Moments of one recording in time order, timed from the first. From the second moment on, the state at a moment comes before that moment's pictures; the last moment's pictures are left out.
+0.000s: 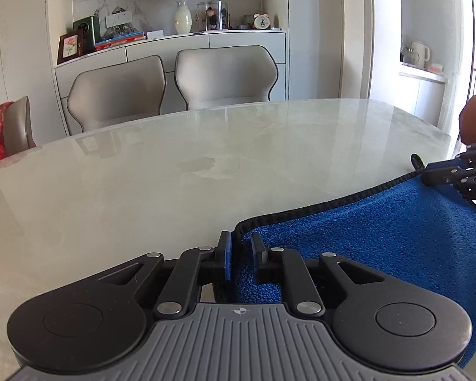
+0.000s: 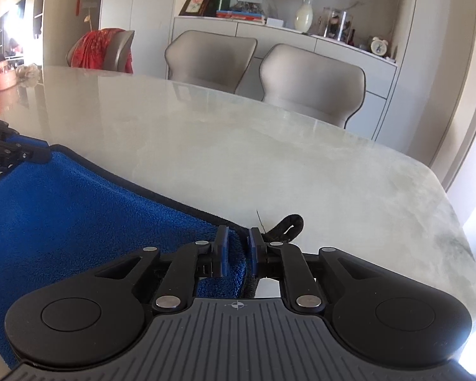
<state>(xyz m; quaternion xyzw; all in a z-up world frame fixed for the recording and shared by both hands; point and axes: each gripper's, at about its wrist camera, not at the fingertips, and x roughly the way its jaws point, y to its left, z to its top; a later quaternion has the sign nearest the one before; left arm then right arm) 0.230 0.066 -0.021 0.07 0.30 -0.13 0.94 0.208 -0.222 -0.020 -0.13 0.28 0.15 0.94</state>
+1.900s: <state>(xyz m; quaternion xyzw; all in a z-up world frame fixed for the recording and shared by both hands) 0.085 0.098 -0.018 -0.08 0.30 -0.10 0.94 0.071 -0.206 -0.029 -0.10 0.31 0.23 0.92</state>
